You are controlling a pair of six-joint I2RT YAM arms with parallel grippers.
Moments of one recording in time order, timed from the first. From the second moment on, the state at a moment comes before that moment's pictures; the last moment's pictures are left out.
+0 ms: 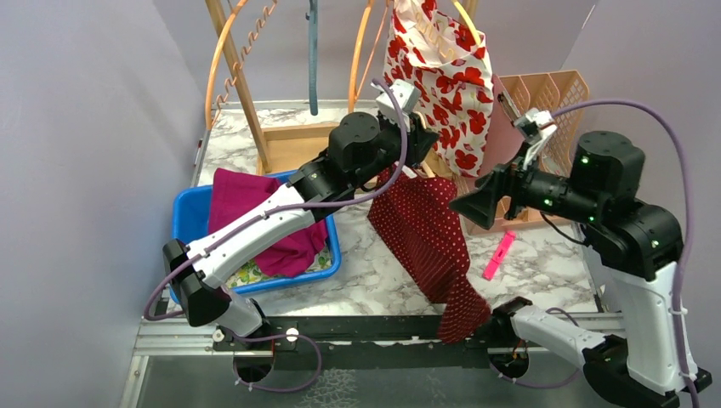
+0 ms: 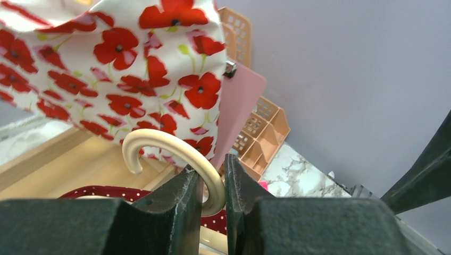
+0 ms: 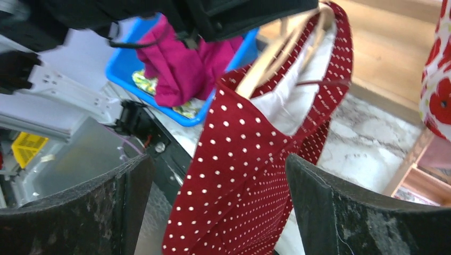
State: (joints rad) left arm -0.95 1.49 1.59 -0.09 -0.09 -0.28; right arm 0.44 0.98 1.67 -1.09 -0.46 0.18
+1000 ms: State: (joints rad) left arm -0.77 1.29 1.41 0.22 0.58 -0.44; right arm 0.44 1.32 1.76 -1.07 -0.11 0.34
